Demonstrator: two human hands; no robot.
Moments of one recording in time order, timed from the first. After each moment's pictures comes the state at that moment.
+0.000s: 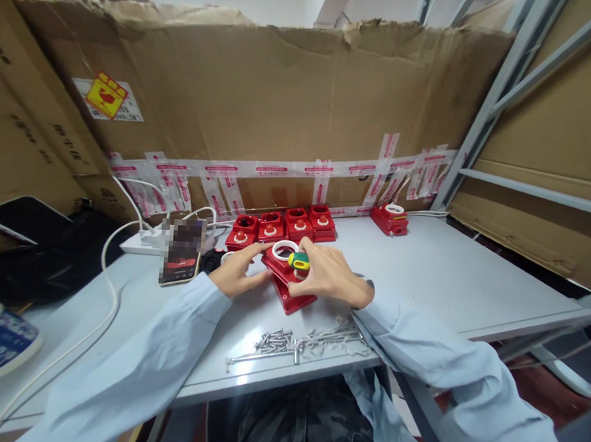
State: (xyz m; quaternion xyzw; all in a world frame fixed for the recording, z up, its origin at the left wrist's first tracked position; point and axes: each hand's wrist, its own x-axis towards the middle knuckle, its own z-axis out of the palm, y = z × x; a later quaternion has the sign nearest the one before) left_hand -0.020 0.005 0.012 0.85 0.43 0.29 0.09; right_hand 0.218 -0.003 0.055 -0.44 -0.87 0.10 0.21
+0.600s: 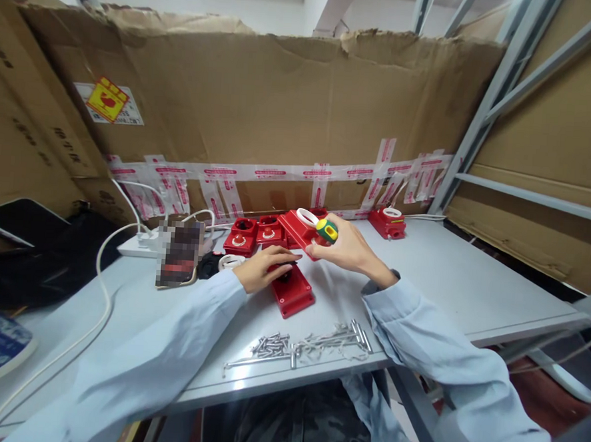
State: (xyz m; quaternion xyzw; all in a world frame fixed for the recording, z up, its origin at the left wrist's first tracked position) left_hand 0.018 0.028 0.016 0.91 0.34 0.24 0.08; right_hand 0.249 0.024 0.084 -0.46 -0.80 0.16 0.36
